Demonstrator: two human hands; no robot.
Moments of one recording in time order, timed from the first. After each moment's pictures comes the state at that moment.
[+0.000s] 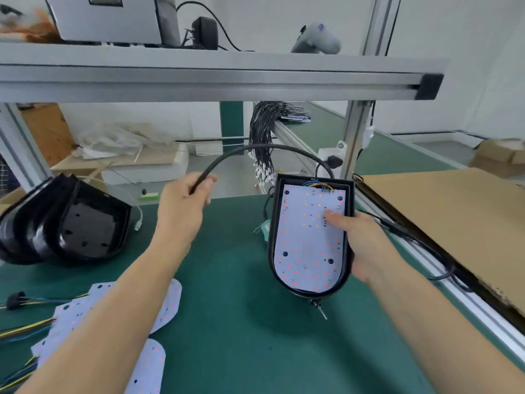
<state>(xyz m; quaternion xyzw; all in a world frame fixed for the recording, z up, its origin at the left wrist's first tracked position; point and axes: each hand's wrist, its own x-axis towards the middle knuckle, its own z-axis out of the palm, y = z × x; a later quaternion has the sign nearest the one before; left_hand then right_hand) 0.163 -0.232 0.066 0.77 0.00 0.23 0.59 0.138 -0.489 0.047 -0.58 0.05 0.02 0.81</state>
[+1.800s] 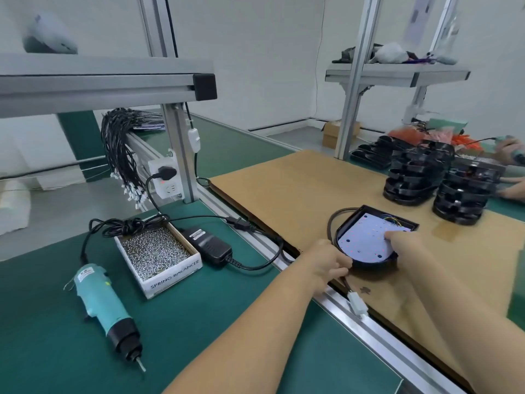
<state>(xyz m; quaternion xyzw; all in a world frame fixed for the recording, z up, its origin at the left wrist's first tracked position) 0.097 -0.674 0.010 0.60 -0.11 -0.47 0.63 0.057 -0.872 -0.017 -0.57 0.54 -0.23 0.58</state>
